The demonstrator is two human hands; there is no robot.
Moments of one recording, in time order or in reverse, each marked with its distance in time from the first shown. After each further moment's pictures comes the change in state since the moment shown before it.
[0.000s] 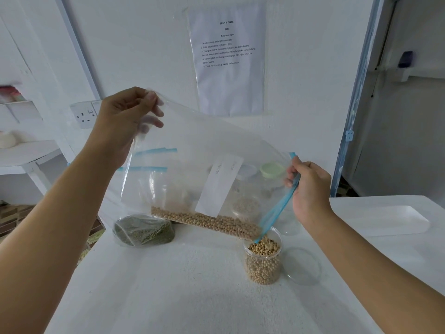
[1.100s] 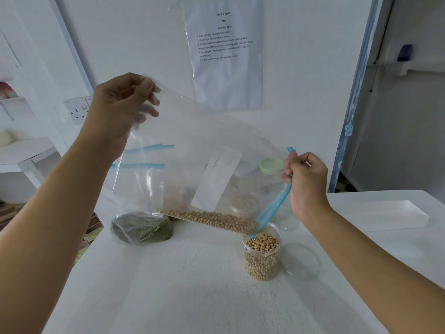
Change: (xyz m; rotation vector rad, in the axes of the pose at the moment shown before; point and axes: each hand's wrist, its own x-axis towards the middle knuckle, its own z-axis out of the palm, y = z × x) left_hand 0.004 0.008 0.004 0.038 0.001 0.064; right_hand -0.001 0.002 0.004 -0.123 -0.030 -0.095
